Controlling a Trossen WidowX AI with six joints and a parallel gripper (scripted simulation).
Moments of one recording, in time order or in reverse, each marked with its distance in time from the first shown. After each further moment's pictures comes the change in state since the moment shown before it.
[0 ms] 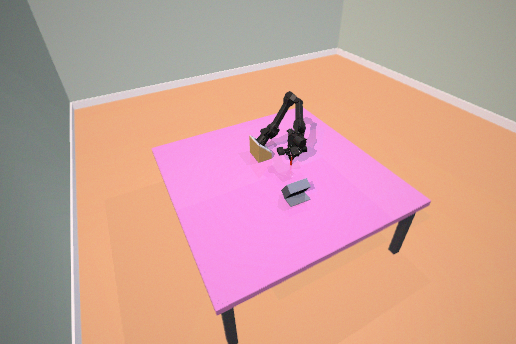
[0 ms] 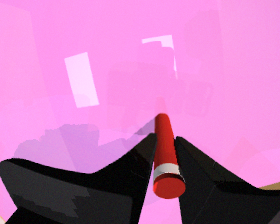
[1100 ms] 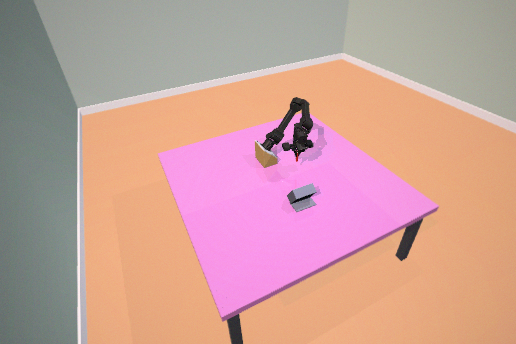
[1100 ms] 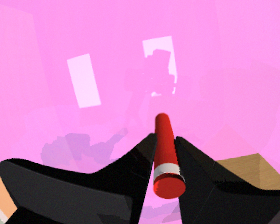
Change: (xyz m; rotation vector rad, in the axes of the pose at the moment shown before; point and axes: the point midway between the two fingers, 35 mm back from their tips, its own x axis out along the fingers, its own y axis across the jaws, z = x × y) arm -0.076 -0.004 0.005 0.011 -0.002 0.001
